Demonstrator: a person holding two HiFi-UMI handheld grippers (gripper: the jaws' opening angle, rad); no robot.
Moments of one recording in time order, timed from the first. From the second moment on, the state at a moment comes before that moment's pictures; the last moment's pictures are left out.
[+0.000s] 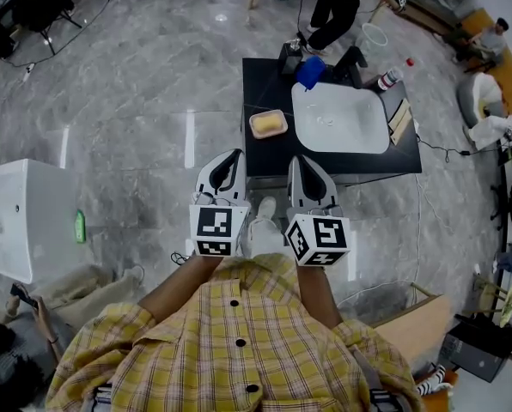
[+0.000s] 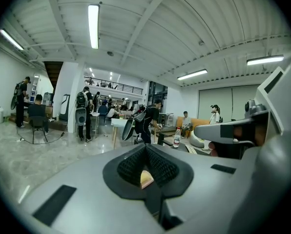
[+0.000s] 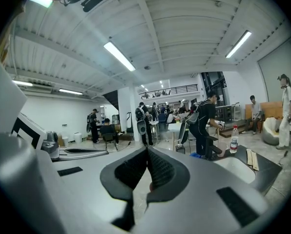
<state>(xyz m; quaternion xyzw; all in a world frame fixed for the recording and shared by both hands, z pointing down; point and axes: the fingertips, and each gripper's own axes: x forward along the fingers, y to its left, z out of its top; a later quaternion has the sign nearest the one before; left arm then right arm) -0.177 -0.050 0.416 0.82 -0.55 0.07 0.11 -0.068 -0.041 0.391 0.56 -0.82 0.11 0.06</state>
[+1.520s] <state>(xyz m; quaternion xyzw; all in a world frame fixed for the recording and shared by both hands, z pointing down) -0.058 -0.246 0.539 0.85 -0.40 0.34 0.06 0.020 -0.240 0.416 0.51 -0.84 0.16 0.05</state>
